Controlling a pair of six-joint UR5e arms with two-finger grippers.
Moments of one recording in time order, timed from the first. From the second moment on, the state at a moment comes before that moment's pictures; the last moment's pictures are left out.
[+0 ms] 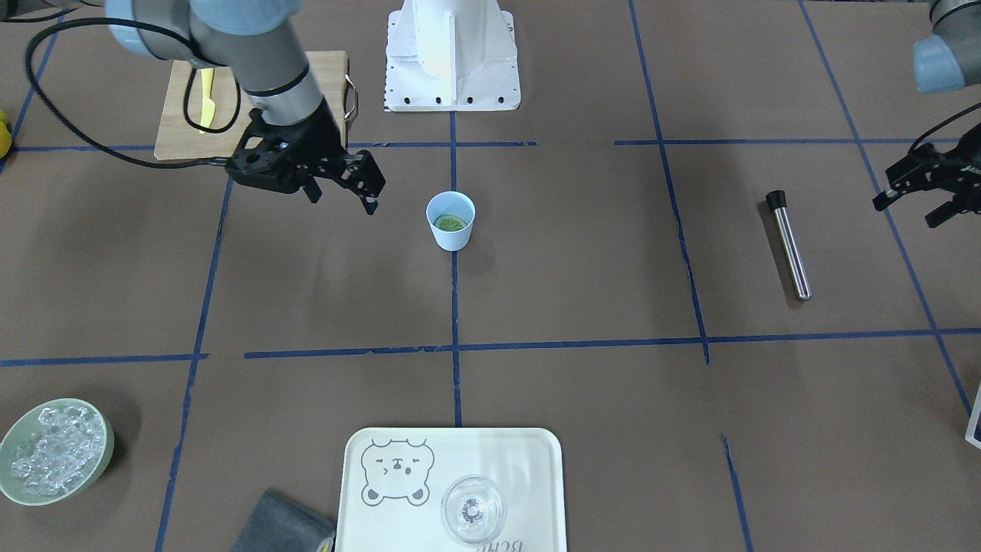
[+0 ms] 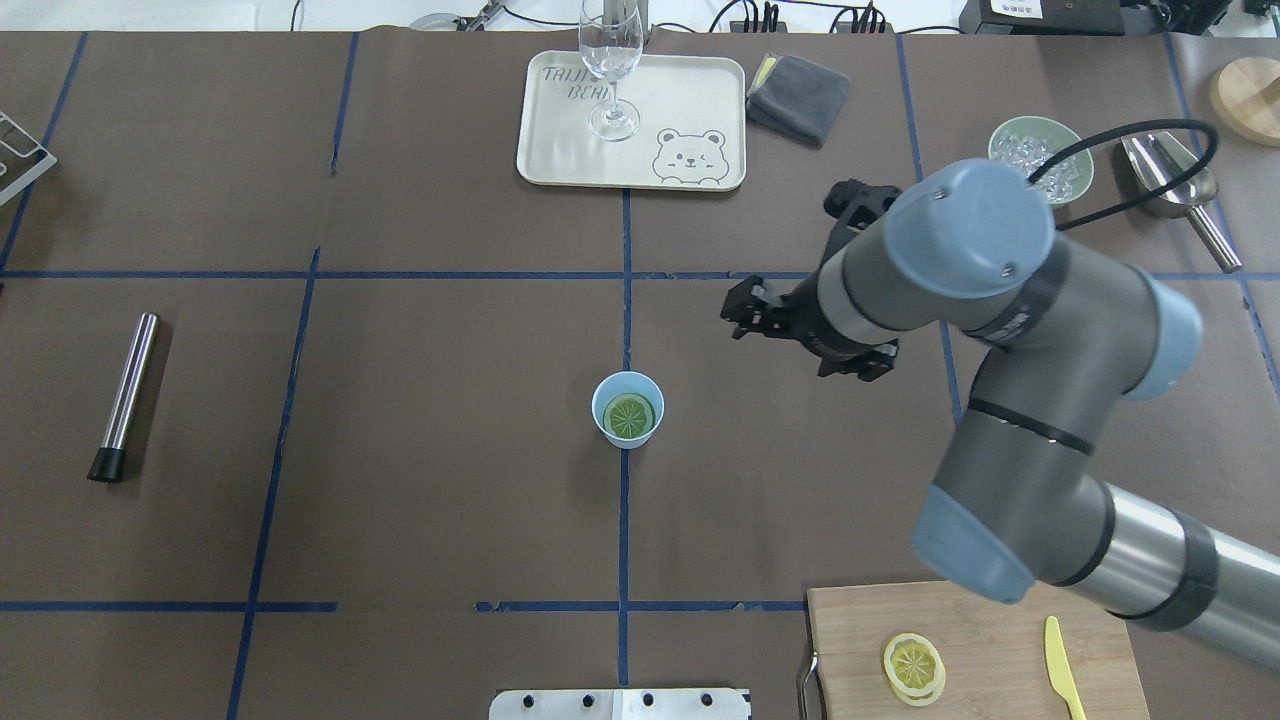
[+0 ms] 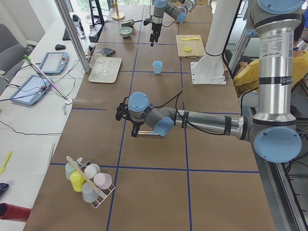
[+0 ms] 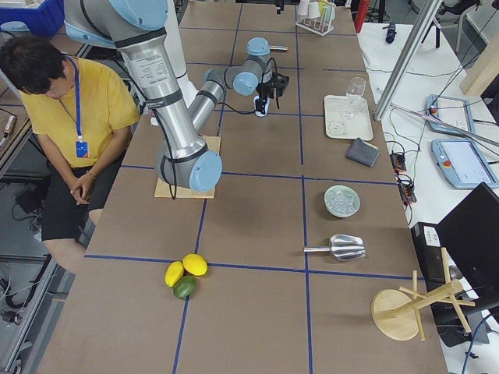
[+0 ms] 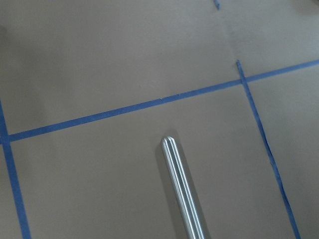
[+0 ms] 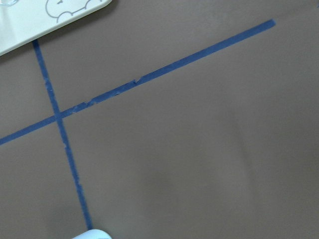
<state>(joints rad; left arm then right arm) -1.24 -1.53 -1.71 -2.09 -2.40 -0.53 0.66 -1.17 1.98 -1.51 1.95 1.50</state>
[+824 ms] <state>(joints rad) -1.01 -1.67 -1.52 -2.07 -2.20 -0.76 0.81 -1.49 2.03 -1.33 2.07 1.23</state>
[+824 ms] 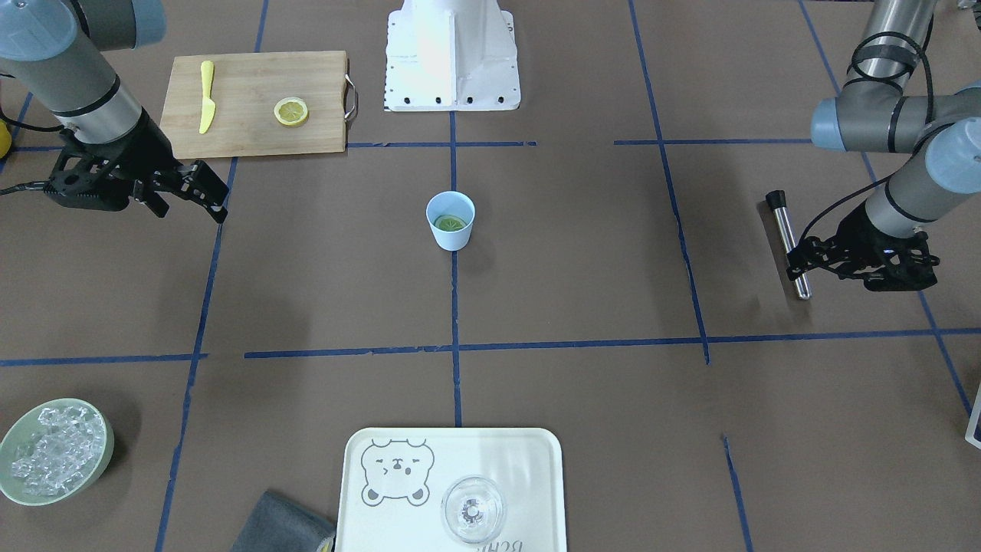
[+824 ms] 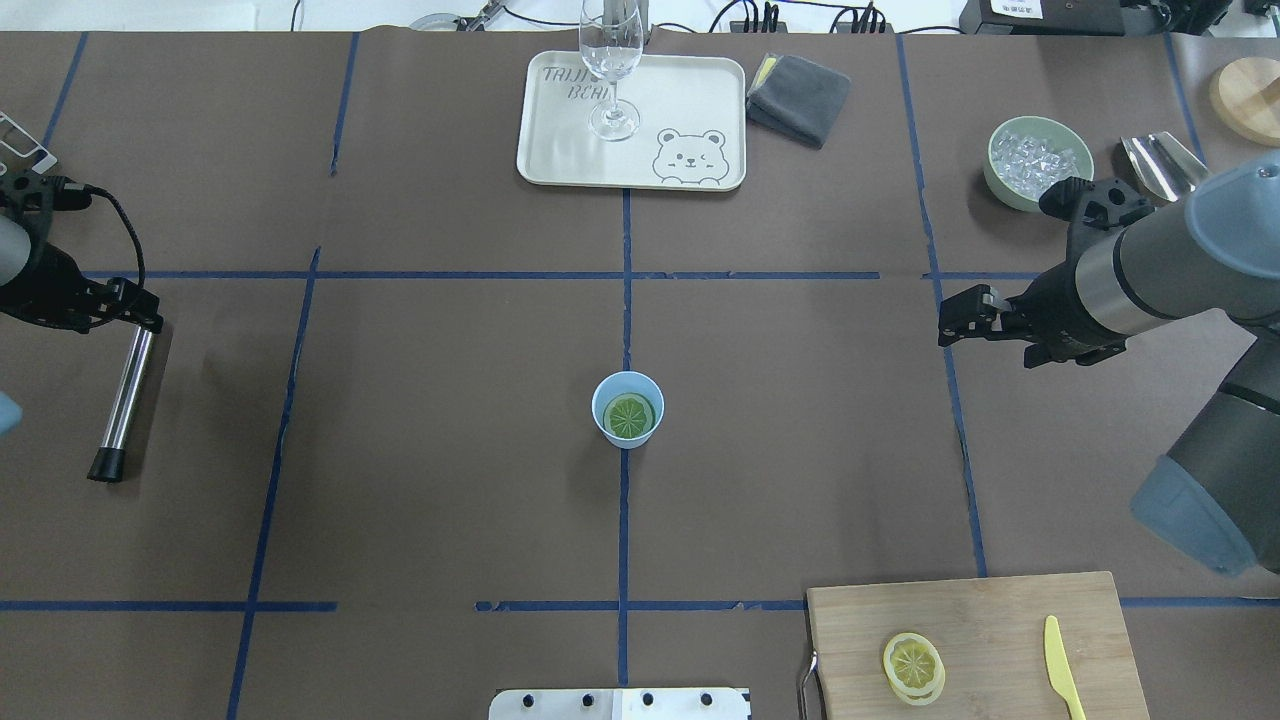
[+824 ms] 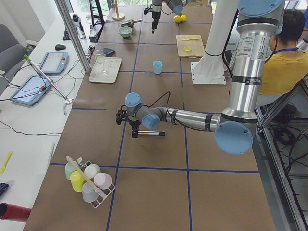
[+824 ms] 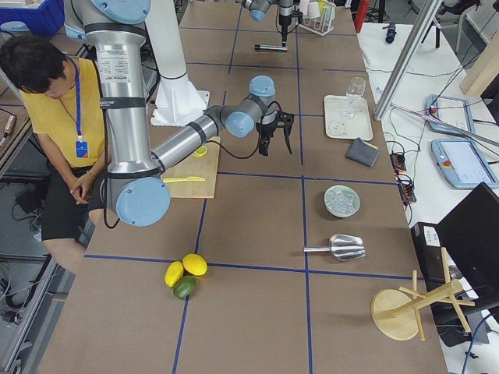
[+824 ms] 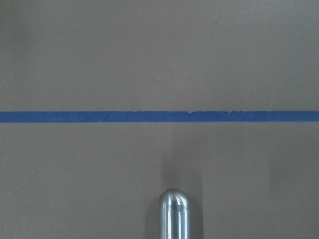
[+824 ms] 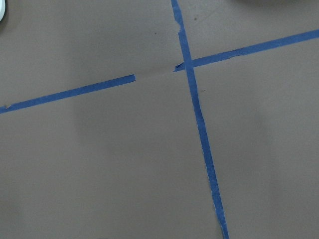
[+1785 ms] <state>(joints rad) -0.97 -1.66 -1.50 -2.07 -2.20 -0.76 0.81 -1.50 2.03 -1.32 2.07 1.23</state>
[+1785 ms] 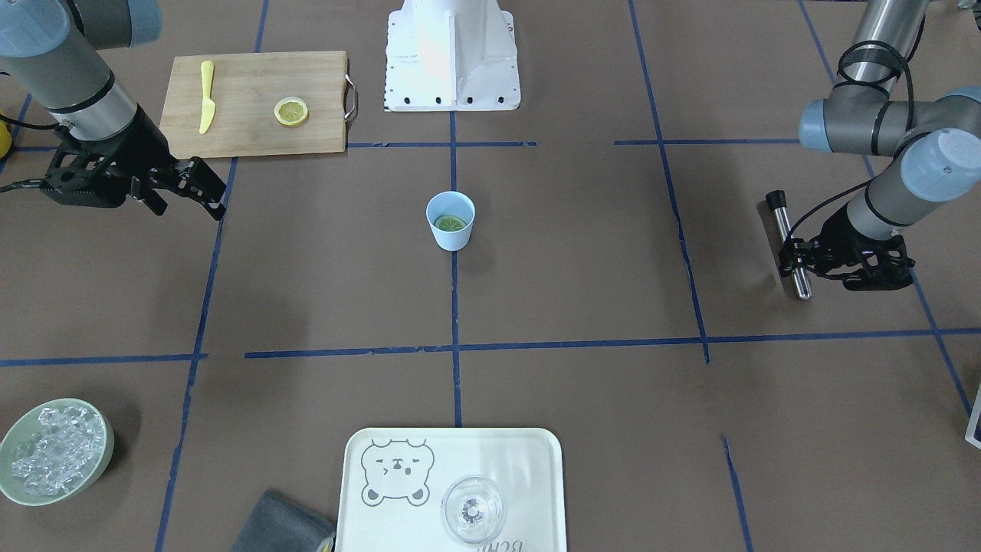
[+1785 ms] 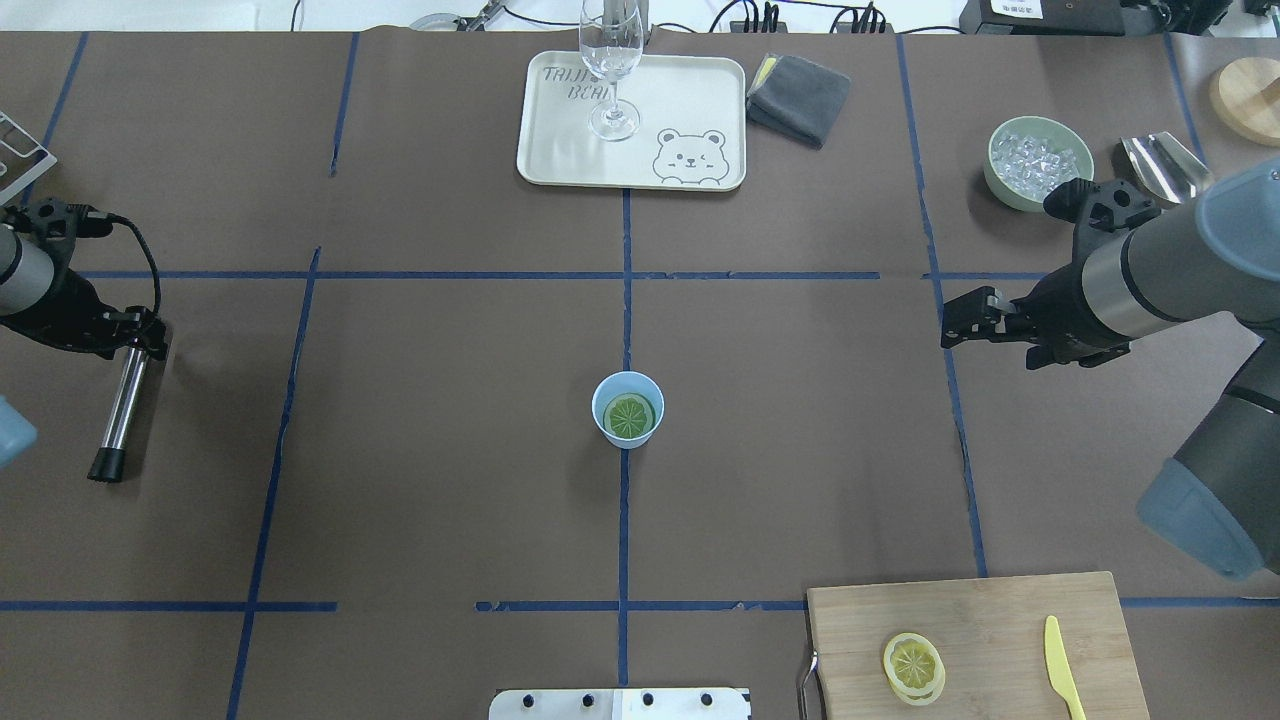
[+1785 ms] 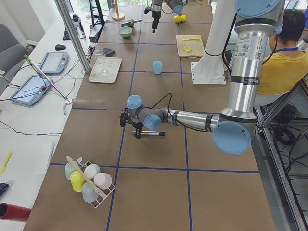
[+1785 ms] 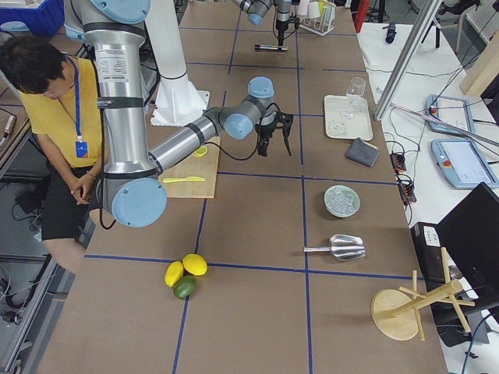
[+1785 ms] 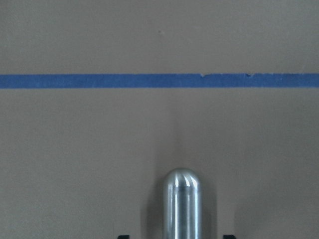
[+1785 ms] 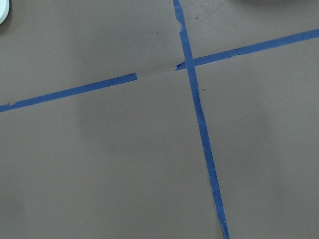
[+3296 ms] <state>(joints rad) -0.81 -1.82 -1.86 -1.90 -2.18 -0.75 0.82 -1.50 2.05 -1.32 2.08 1.24</state>
